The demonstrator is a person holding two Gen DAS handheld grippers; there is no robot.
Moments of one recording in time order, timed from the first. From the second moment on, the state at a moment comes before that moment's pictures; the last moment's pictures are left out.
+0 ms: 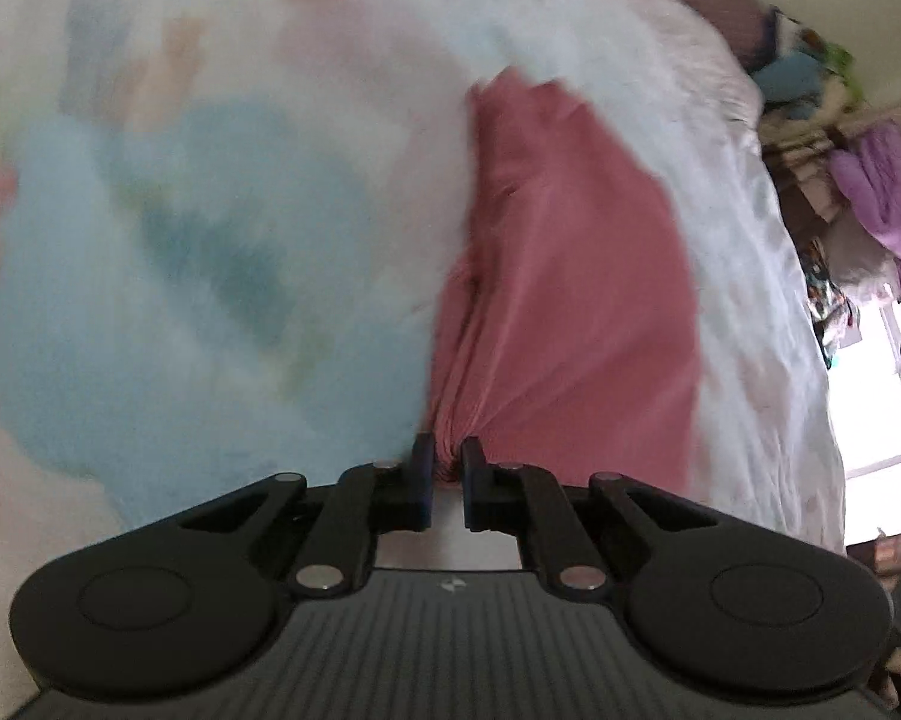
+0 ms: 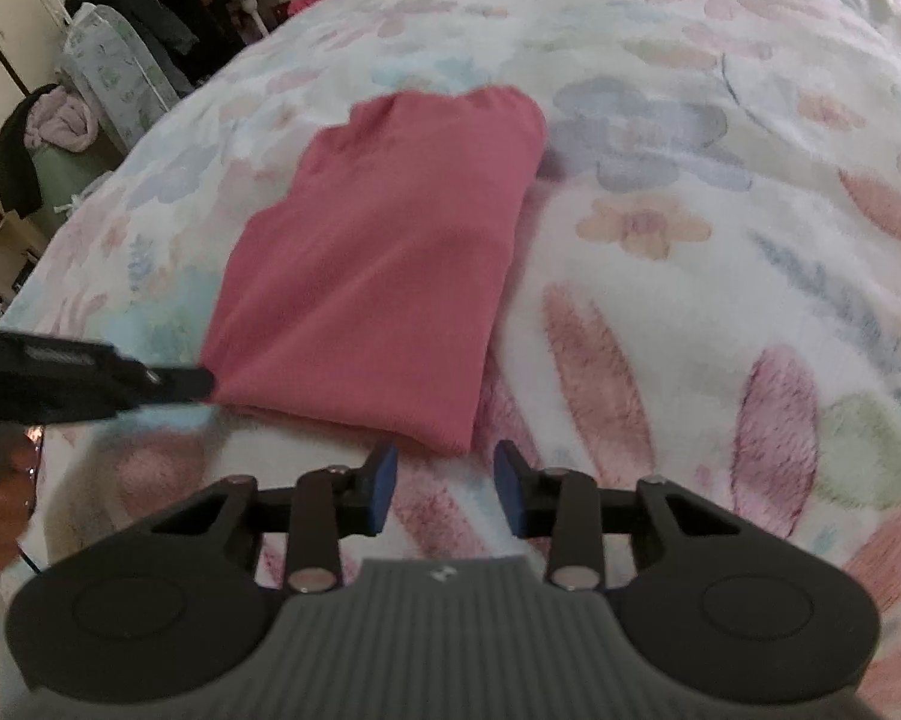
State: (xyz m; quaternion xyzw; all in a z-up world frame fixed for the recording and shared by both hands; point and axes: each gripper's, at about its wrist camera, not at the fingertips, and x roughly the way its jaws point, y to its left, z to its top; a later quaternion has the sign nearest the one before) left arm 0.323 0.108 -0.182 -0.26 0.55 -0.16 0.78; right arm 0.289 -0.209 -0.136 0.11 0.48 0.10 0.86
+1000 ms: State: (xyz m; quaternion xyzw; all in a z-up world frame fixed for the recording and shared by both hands) left arm 0.468 0.101 -0.207 -0.37 0.48 -0.21 0.76; right arm 0.433 -0.294 -0.167 0.41 0.41 0.10 0.81
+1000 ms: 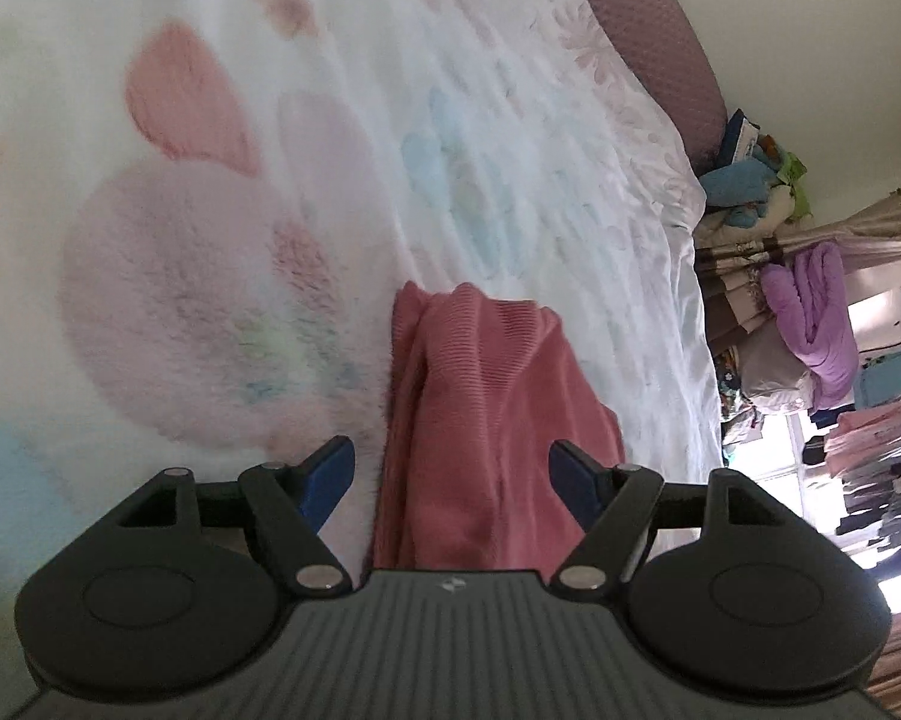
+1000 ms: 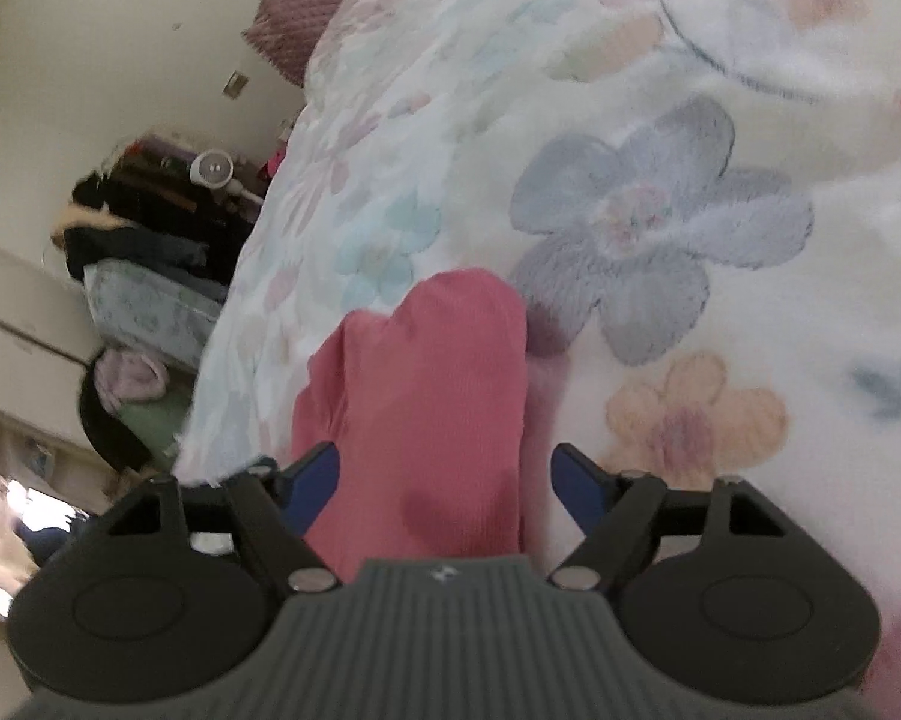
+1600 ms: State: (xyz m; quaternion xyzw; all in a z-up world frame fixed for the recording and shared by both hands) left arm 0.508 0.080 -0.229 -0.39 0.48 -0.27 0.74; right arm 0.523 -0.287 -0.221 0.44 0.44 0.13 0.77
